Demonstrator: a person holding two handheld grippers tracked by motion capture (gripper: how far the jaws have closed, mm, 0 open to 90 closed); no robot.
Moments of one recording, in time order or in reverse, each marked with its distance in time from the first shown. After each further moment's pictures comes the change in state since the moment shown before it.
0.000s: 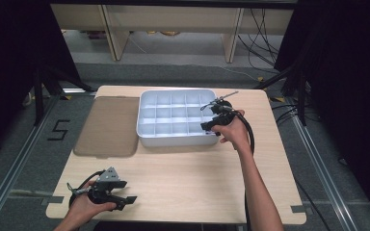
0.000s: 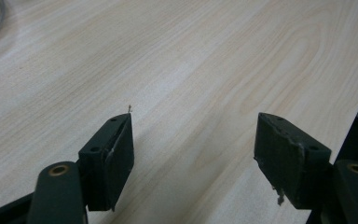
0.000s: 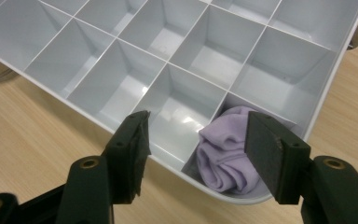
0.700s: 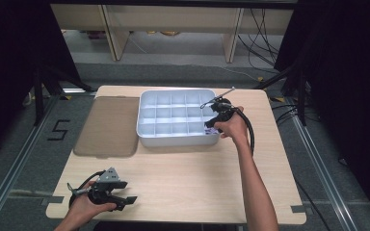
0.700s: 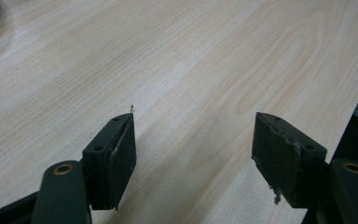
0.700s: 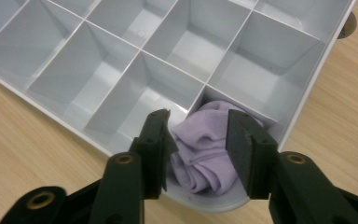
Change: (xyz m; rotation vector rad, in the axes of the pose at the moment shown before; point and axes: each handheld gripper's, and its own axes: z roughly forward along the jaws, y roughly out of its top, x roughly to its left) left arm -0.002 0.000 0.000 -0.002 -0.001 0.002; right arm -0.015 0.009 0.013 0.081 -0.035 -0.014
